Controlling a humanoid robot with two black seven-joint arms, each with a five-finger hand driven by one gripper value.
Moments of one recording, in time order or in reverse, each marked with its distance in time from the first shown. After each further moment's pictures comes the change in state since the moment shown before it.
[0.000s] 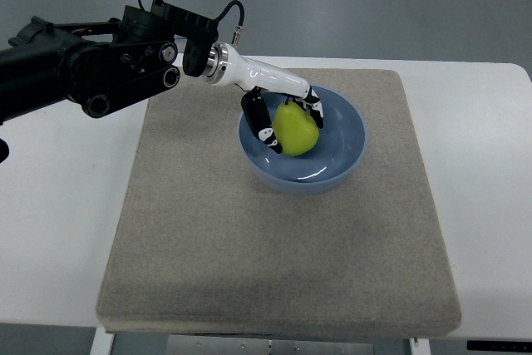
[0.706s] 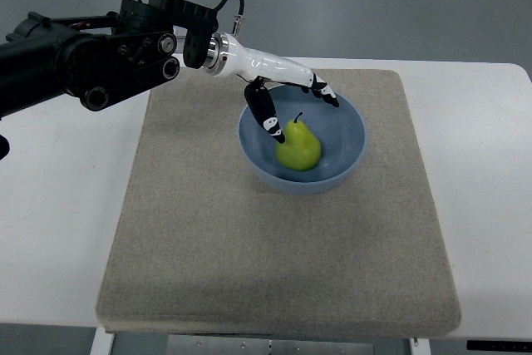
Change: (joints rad) left arm -0.011 0.010 -0.049 0.012 -0.015 0.000 -0.002; right arm 0.000 0.000 0.000 0.000 0.000 0.000 0.000
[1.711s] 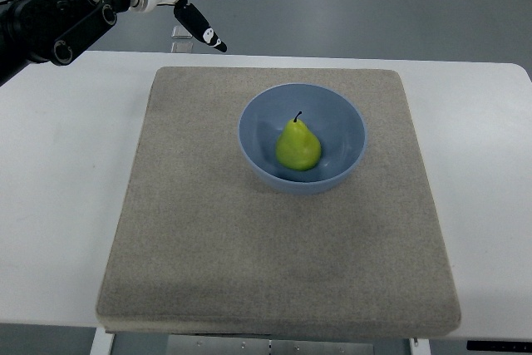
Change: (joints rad) left arm 0.046 -0.007 -0.063 0.474 -0.176 0.120 0.024; right arm 0.000 0.000 0.000 0.000 0.000 0.000 0.000
